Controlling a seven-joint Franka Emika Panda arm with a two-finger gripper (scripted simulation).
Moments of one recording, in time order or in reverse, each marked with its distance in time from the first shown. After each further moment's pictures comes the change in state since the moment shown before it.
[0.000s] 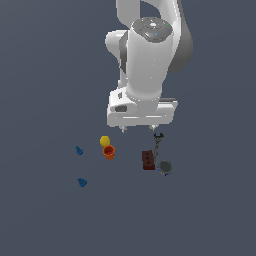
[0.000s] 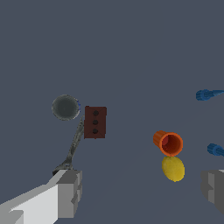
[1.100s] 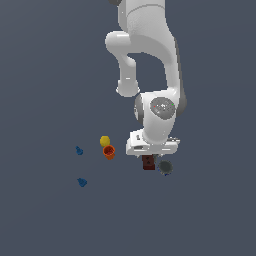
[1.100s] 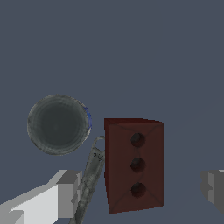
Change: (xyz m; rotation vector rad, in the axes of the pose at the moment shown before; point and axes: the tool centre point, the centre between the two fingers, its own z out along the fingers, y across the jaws) arm 0.021 -0.061 0.169 0.024 0.011 0.042
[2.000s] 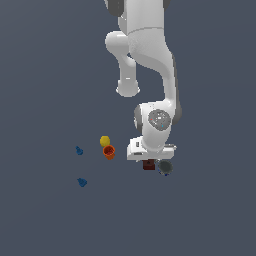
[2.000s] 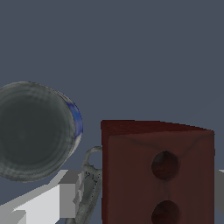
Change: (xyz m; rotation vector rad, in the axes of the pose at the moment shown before) arm -0.001 -0.001 0.048 0.001 0.001 0.001
